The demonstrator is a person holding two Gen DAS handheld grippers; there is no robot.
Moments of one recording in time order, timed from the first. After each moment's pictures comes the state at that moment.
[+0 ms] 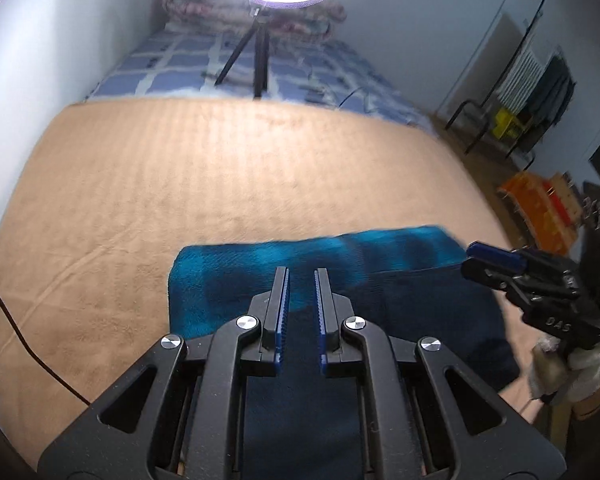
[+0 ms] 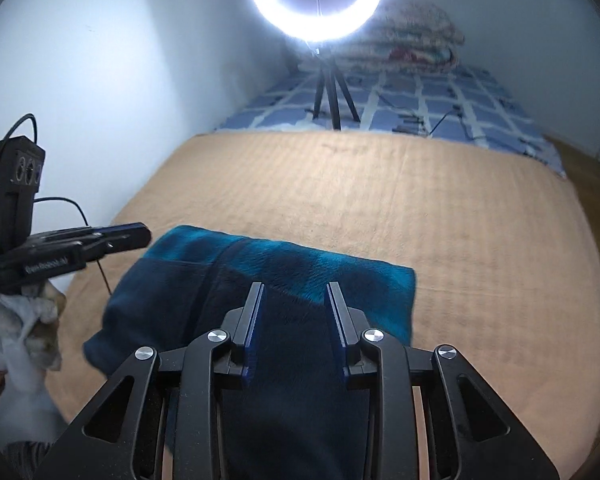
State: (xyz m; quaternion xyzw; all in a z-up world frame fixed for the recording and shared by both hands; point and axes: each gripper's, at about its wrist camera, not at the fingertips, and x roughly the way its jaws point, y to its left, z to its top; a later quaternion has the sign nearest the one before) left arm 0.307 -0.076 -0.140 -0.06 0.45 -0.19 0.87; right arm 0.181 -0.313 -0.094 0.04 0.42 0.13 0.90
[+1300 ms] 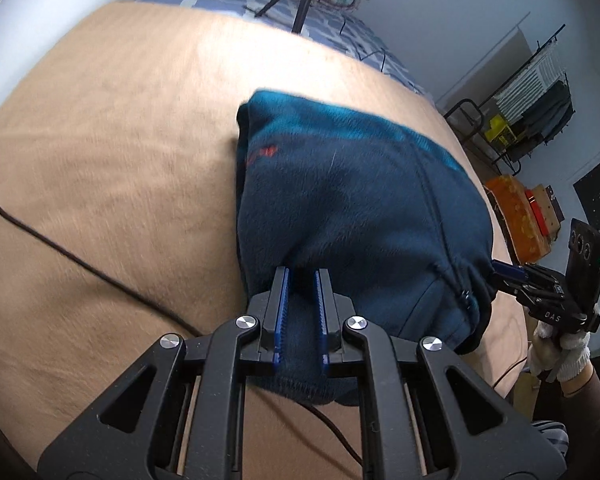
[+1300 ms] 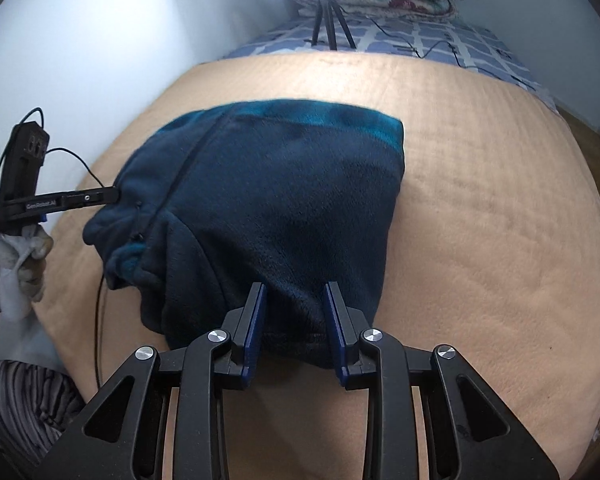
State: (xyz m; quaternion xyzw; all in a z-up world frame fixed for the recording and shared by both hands) left arm 0.212 -0.001 -0.204 -0.15 0.50 -0.21 0.83; right arm 0.083 -0.328 -0.146 0.02 0.49 0.13 0.86
